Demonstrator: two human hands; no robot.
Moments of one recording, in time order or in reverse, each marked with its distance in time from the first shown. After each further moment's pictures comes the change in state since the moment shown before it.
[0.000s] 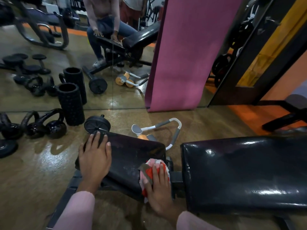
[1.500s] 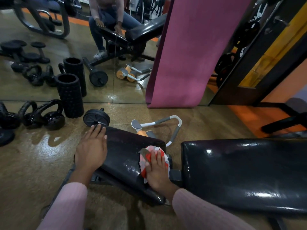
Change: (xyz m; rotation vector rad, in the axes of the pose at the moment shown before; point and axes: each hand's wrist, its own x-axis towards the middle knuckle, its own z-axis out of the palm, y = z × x) left_hand 0.019 -0.015 -0.002 -0.042 -0.060 0.113; right_hand 0.052 -0.008 -0.016 -0.093 -0.120 -0.028
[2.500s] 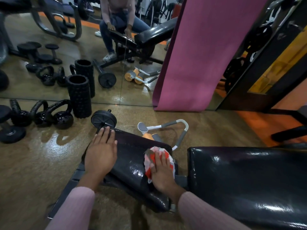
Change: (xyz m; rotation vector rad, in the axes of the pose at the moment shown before) left_hand -0.007 0.012 -0.001 0.106 -0.029 -0.027; right_hand 0.018 0.002 0.001 -0.039 0.039 -0.066
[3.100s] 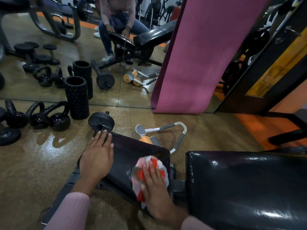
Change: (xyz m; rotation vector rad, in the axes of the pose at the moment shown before) left_hand 0.004 -0.003 -0.001 -0.032 -0.007 0.004; right_hand -0.046 -0.007 0.002 -0.071 -0.020 -0.278
